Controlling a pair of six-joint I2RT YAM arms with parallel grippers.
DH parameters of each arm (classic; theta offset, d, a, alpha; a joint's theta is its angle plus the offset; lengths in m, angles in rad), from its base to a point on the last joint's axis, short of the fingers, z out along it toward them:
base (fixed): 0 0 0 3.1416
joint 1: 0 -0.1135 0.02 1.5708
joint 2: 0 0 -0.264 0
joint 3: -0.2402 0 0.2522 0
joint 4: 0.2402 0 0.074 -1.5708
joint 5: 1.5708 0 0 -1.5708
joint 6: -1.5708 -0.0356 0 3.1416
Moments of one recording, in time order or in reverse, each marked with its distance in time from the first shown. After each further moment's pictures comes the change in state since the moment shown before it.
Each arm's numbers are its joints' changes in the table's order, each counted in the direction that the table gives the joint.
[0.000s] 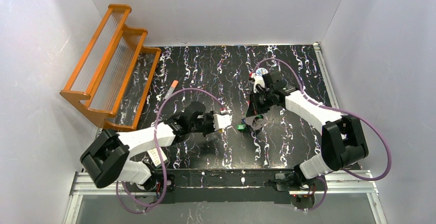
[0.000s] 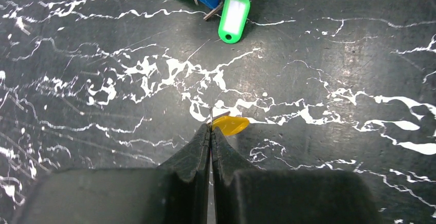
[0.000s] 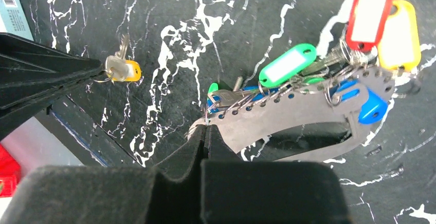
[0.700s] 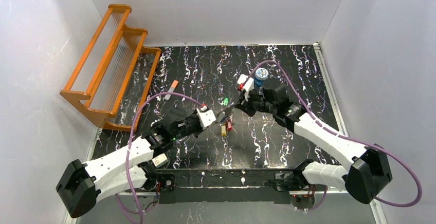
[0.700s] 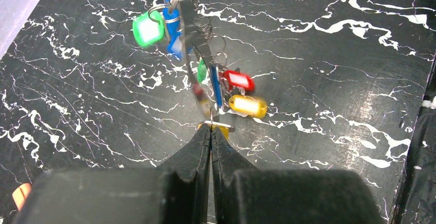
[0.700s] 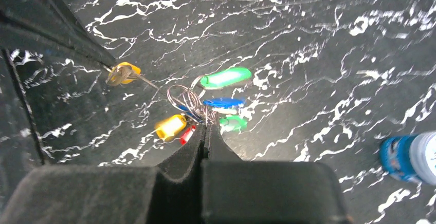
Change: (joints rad) left arm -0.007 -0.431 0.135 0.022 -0.116 0.228; right arm -0.255 -0.303 0.104 -0.350 0.118 0.352
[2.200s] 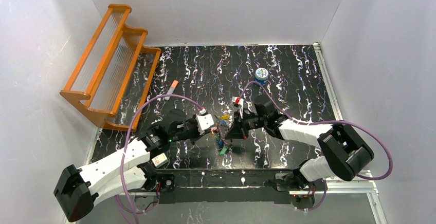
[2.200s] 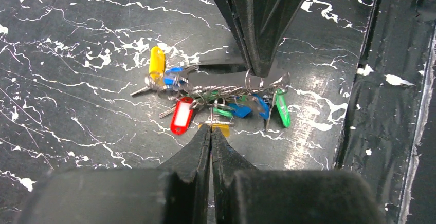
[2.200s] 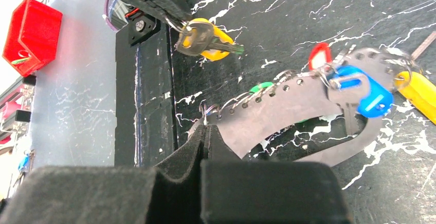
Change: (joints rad) left arm -0.001 -0.052 -0.009 0.182 0.111 0.055; right arm -0.006 0.217 0.330 -0.493 -0.543 -0.345
